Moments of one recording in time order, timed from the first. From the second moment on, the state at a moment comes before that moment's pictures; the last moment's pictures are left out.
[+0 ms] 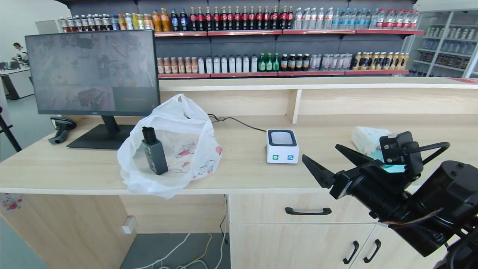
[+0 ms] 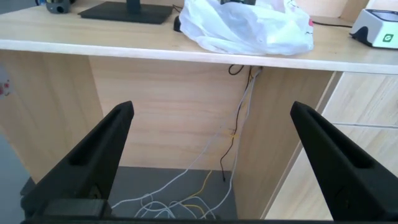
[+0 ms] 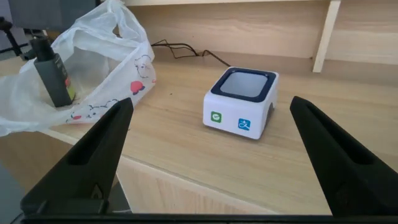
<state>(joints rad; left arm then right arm) 0.00 0.00 0.00 -0.01 0.00 0.01 0.51 1.75 -0.31 -1.57 -0.06 0.04</state>
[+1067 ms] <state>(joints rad) 0.00 0.00 0.00 -0.01 0.00 0.01 0.50 1.75 -0.30 -1.57 -0.06 0.04</state>
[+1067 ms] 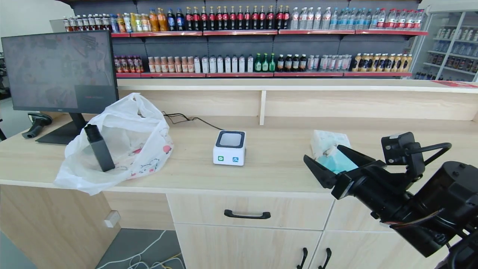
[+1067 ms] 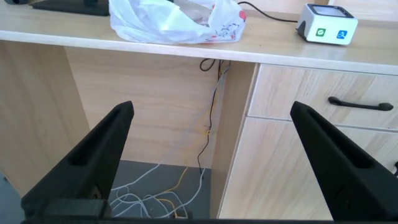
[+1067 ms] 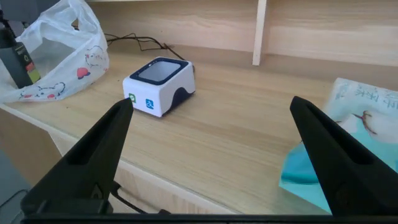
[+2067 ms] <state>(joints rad) 0.00 0.00 0.00 -0.01 0.00 0.01 0.47 1.75 -0.29 -1.57 -0.09 0.04</state>
